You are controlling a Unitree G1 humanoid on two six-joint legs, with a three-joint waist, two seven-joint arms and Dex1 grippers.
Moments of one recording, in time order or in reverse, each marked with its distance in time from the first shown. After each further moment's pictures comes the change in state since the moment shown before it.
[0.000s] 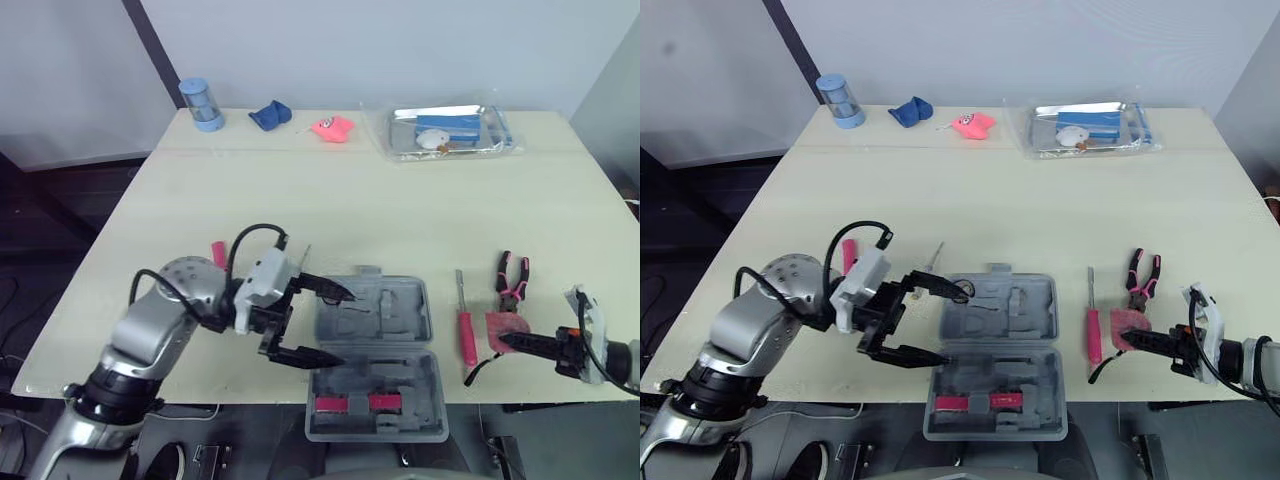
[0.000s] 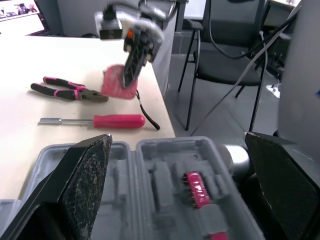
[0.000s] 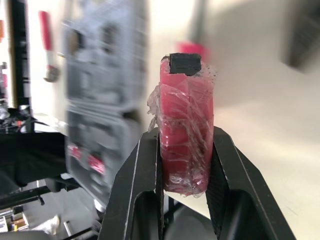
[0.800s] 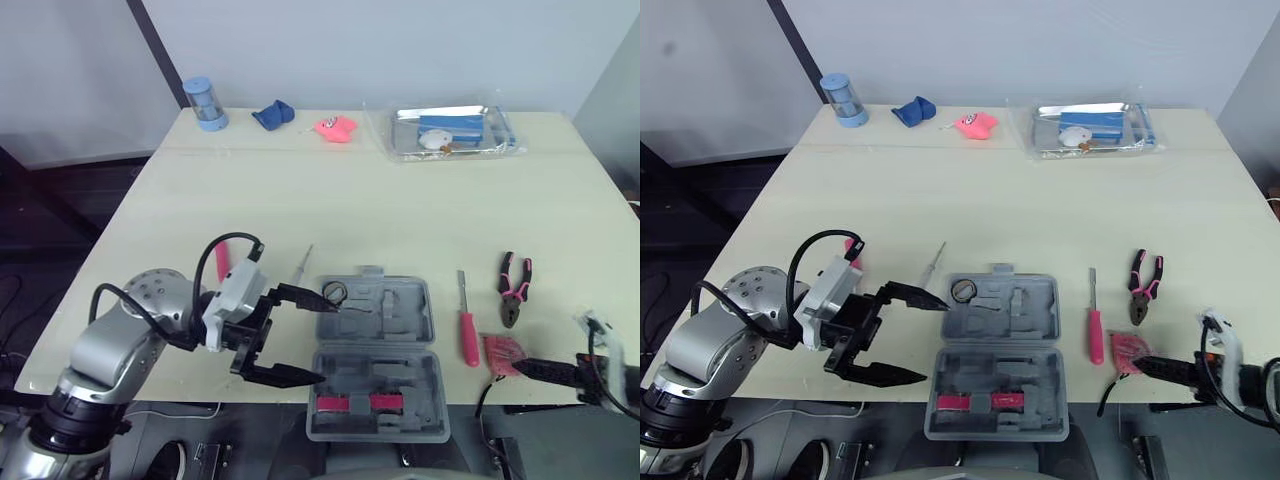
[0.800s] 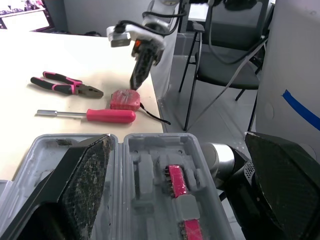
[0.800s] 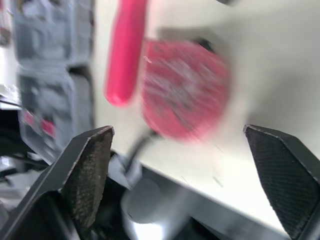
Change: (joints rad) left arm 0.112 0.063 0.069 -0.060 -0.047 -0.020 0.002; right arm 0.141 -0.014 -0.101 -0.045 -0.393 -0.099 0.330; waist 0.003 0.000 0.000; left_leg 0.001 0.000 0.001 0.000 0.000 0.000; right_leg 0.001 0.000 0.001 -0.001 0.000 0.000
